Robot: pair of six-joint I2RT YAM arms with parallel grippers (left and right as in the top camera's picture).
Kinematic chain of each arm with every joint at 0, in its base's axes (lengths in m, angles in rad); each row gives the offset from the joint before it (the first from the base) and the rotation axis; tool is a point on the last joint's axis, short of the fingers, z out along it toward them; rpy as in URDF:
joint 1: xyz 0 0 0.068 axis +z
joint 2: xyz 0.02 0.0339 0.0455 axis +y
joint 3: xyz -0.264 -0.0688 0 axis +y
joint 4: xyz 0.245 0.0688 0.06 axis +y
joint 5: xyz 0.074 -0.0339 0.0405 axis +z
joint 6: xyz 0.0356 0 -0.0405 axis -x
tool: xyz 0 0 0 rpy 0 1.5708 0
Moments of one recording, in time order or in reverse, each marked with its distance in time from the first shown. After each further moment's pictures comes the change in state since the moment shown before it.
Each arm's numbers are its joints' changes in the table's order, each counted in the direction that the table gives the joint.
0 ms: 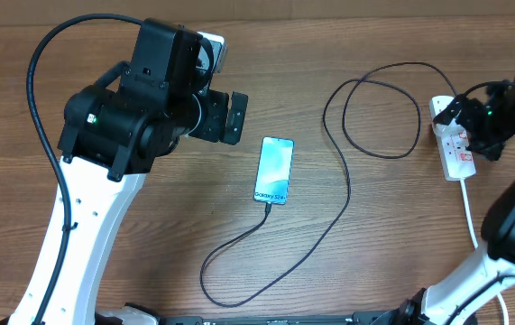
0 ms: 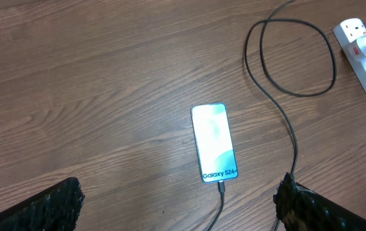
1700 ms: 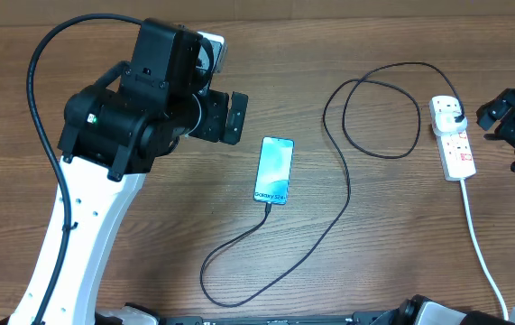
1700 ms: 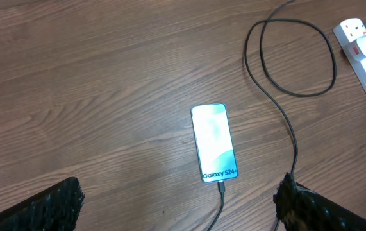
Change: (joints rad) left arm 0.000 0.000 0.000 0.000 0.000 0.000; right arm 0.000 -0.594 0.000 0.232 -0.116 -0.081
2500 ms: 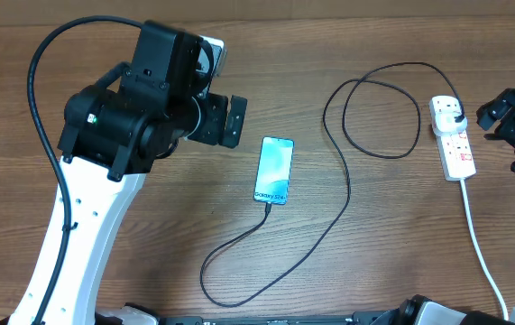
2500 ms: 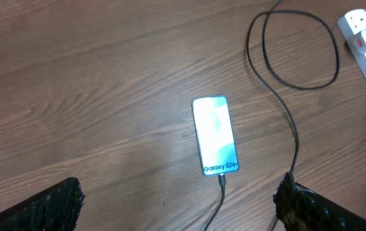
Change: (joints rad) left arm 0.000 0.000 0.000 0.032 0.000 0.000; right arm 0.000 0.000 0.000 0.000 0.000 -0.002
